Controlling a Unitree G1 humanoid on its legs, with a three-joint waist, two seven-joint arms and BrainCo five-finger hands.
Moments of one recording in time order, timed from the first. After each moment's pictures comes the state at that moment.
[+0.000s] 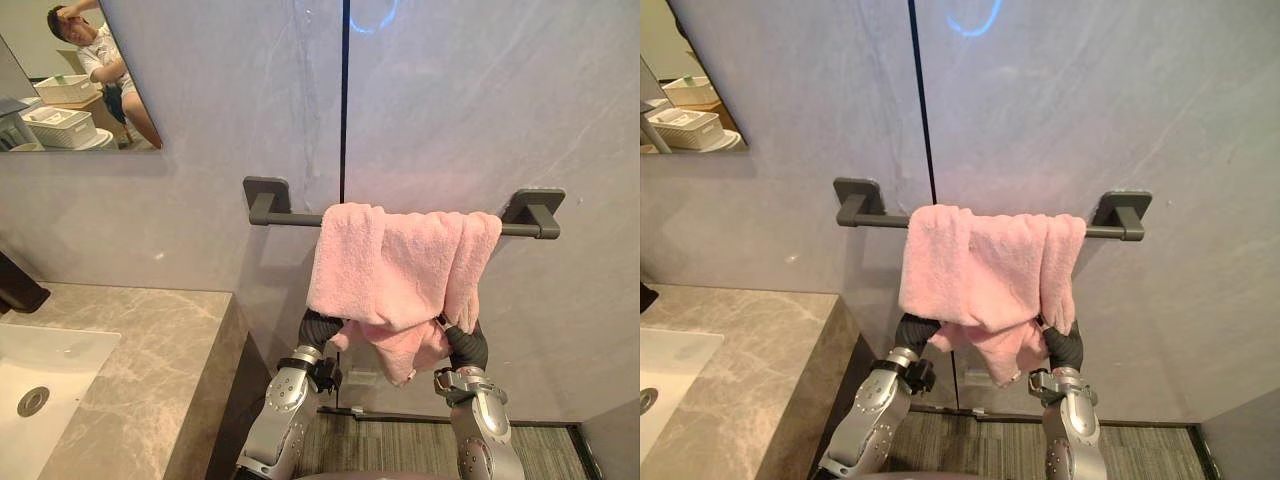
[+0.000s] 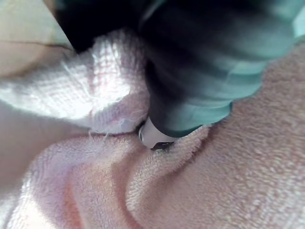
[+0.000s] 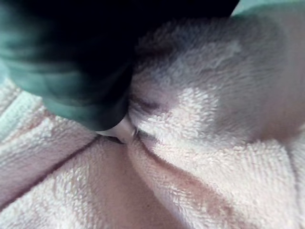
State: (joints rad) left arm 0.12 -0.05 -0.36 -0.01 -0.27 -0.03 0.06; right arm 0.26 0.07 -0.08 -0.04 0.35 -0.11 -0.03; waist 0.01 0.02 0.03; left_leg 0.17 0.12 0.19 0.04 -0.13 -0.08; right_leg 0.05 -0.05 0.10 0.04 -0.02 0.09
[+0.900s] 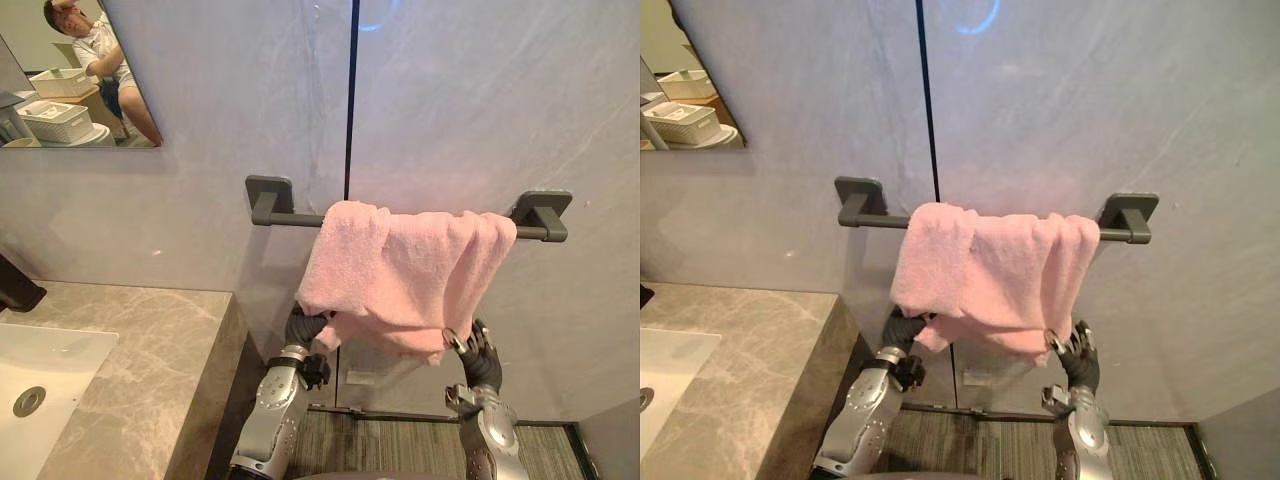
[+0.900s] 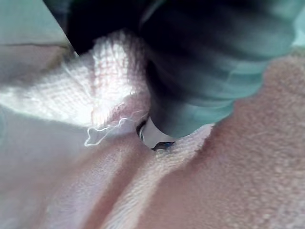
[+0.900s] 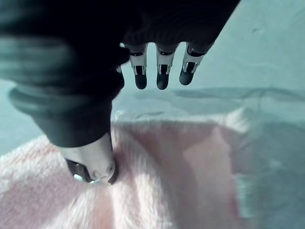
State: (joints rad) left arm 0.12 -0.06 -0.27 0.01 -0.27 -0.03 0.10; right arm 0.29 0.07 -0.18 0.11 0.23 -0.06 -0.13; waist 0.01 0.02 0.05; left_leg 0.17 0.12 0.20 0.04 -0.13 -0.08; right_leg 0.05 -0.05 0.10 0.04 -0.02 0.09
